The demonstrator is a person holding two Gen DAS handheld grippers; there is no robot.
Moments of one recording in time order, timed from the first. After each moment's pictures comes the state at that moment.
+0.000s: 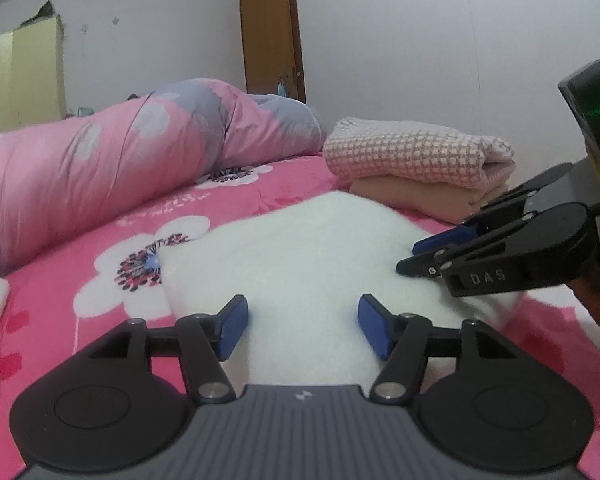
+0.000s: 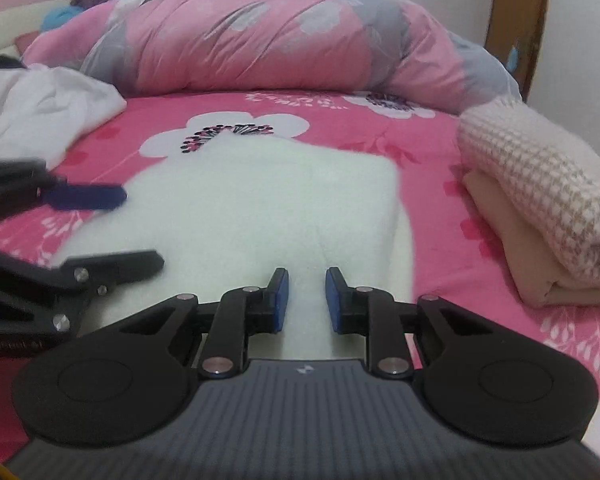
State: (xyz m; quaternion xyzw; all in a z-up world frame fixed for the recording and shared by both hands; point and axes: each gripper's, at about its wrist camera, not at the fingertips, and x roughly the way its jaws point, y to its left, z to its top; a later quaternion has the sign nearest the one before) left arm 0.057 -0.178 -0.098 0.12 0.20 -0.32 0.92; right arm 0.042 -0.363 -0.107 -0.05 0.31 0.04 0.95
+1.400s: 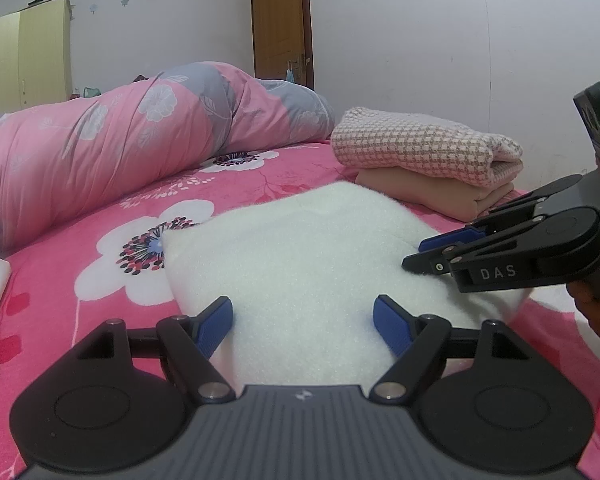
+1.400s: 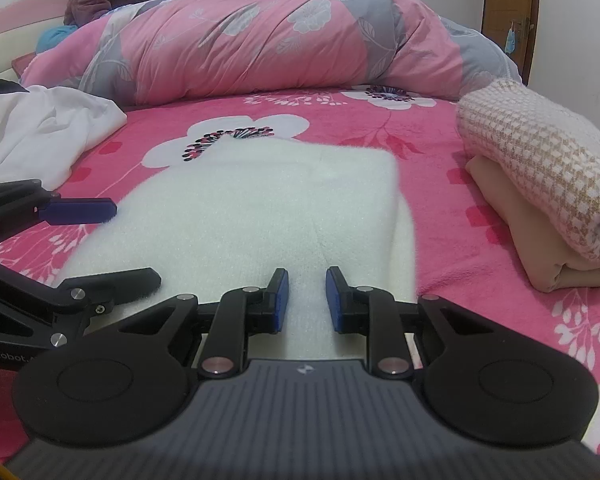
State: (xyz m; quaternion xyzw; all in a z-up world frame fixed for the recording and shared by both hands) left arm 0.059 -0.176 -0.096 0.11 0.22 -0.31 0.92; right arm 0.044 -0.372 -0.106 -0.02 0.31 0.05 0.95
